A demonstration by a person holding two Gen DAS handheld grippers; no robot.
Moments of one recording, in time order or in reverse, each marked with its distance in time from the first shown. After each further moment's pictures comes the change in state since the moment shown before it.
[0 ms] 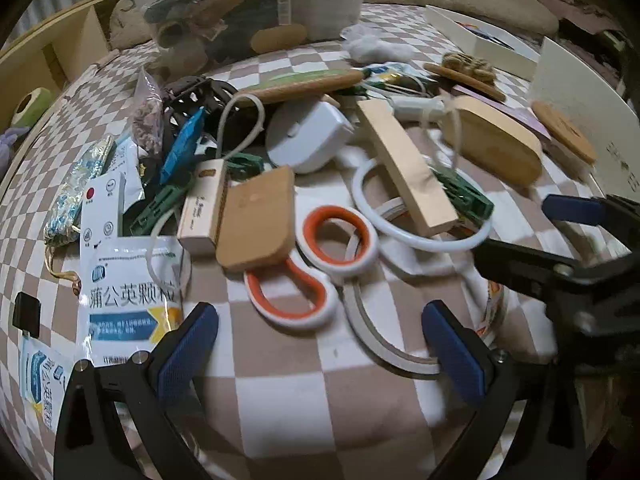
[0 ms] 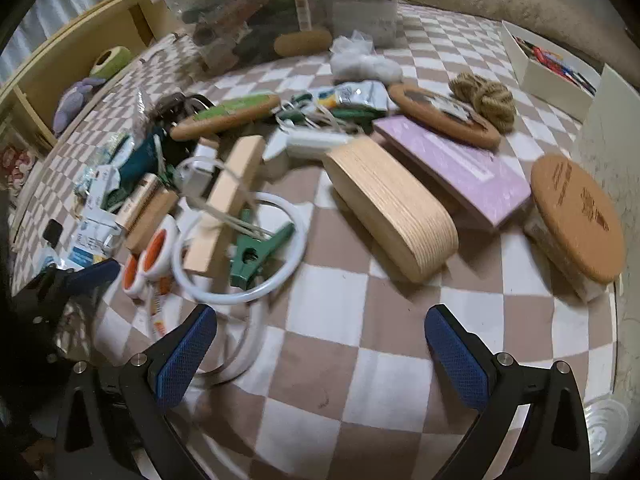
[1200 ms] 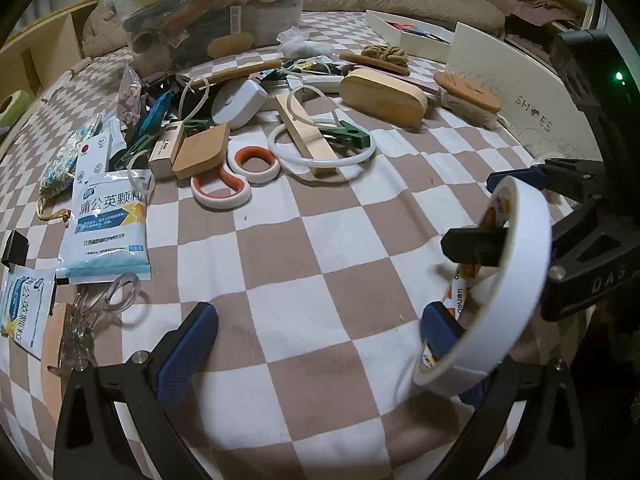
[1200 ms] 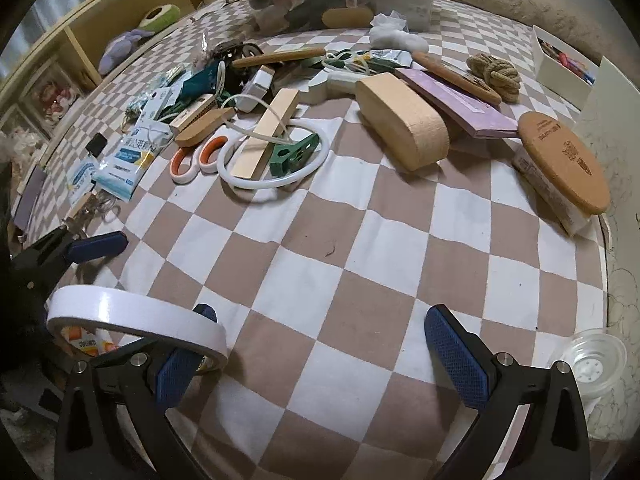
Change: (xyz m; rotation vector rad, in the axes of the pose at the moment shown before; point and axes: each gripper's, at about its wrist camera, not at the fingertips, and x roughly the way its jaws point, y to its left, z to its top) left arm -0.052 -0.026 -0.065 0.057 -0.043 -0.149; right arm -0.042 -0.006 -0.056 -0.144 0.064 0.085
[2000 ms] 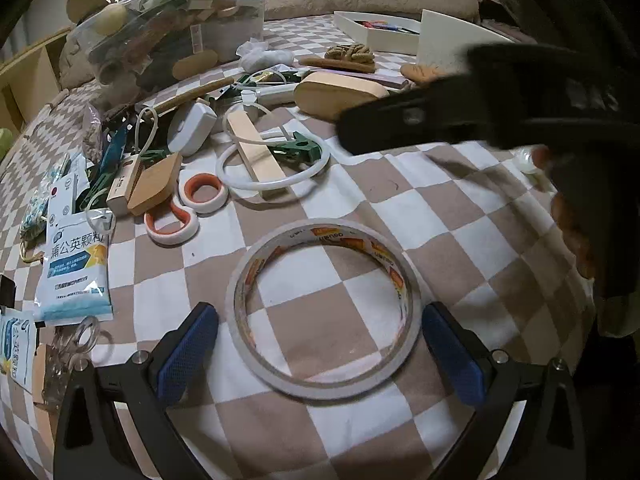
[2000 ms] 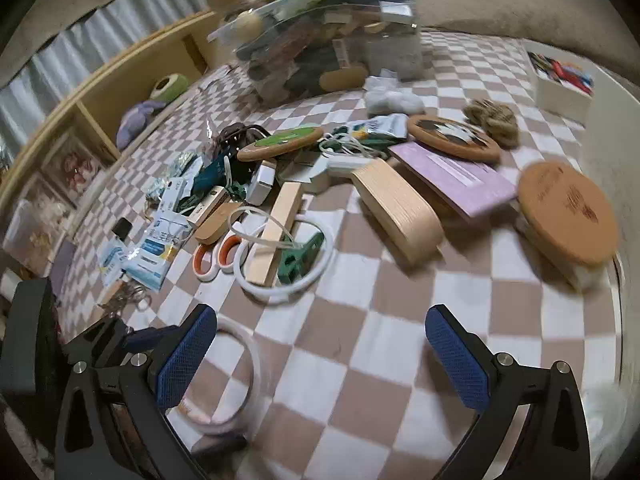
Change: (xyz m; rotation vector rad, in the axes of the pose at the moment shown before) left arm 0.015 -0.029 0.008 0.097 -0.027 -0.005; right arm -0.006 -0.010 0.040 0.067 -0.187 0.120
